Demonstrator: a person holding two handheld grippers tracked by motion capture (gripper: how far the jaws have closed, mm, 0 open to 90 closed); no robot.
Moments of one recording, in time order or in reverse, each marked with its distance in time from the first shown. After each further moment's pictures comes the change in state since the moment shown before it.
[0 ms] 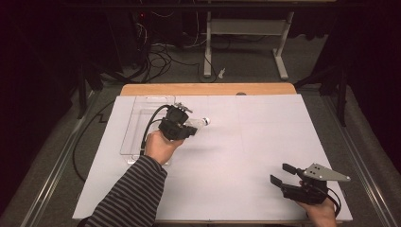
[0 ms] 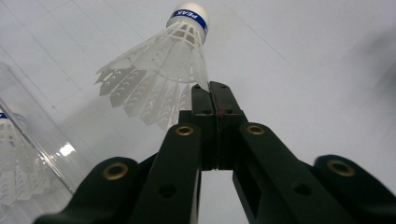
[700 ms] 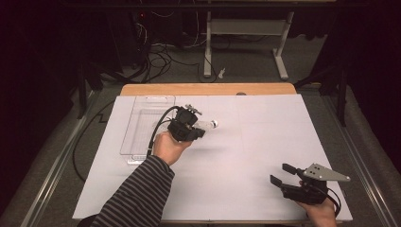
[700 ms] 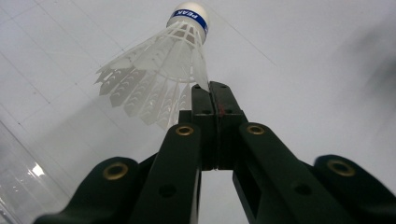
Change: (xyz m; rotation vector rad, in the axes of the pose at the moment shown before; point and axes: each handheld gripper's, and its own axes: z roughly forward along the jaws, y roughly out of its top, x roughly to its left) left arm -0.014 0.009 0.016 0.021 -0.030 0.031; right arm 0.000 0.000 0.000 -0.001 0.001 -0.001
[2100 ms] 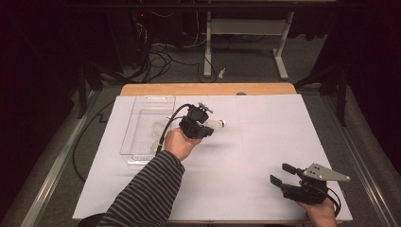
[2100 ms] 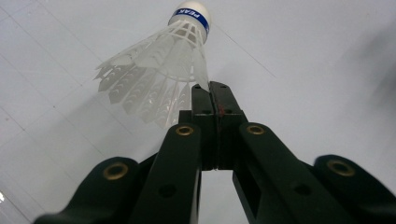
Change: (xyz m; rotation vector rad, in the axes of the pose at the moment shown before) left arm -0.007 0.021 0.027 0.031 -0.012 0.019; right arm 0.000 0.000 0.000 0.002 0.002 -0.003
